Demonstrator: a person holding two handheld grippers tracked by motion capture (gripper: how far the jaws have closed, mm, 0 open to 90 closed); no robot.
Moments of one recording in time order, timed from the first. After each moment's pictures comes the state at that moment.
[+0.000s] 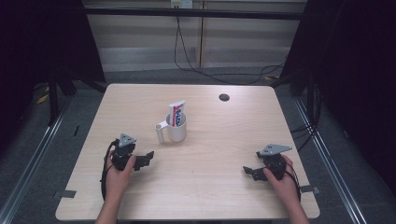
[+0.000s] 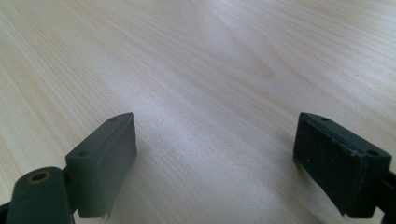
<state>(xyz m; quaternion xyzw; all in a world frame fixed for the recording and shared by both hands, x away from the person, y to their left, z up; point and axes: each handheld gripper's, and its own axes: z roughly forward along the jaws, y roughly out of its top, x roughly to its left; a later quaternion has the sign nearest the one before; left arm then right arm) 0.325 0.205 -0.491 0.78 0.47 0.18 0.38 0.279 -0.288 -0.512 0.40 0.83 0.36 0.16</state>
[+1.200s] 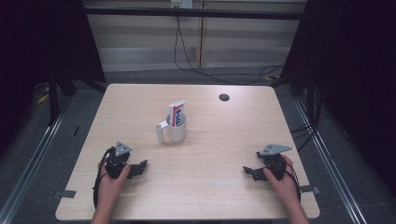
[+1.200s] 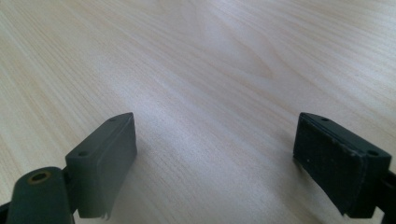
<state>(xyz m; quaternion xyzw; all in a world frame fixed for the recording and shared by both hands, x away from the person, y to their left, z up) 0.313 0.224 -0.509 0.80 0.45 0.19 0.35 0.279 -0.288 -0.512 0.40 0.83 0.36 0.16</state>
